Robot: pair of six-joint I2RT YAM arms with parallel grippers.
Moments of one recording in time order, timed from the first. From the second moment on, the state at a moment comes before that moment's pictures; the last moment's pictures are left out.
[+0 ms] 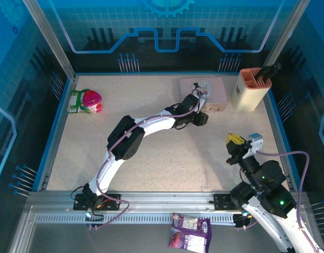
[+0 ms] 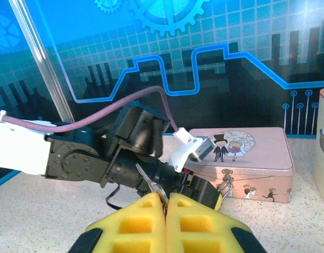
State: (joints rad) left arm -0.76 2.34 1.84 -0.20 0.13 -0.36; right arm 0.59 0.04 0.52 -0.47 0.23 0.19
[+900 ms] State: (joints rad) left arm -0.78 2.66 2.34 -0.54 -0.13 -0.51; right arm 0.59 0.02 0.50 -0.47 0.20 0.20
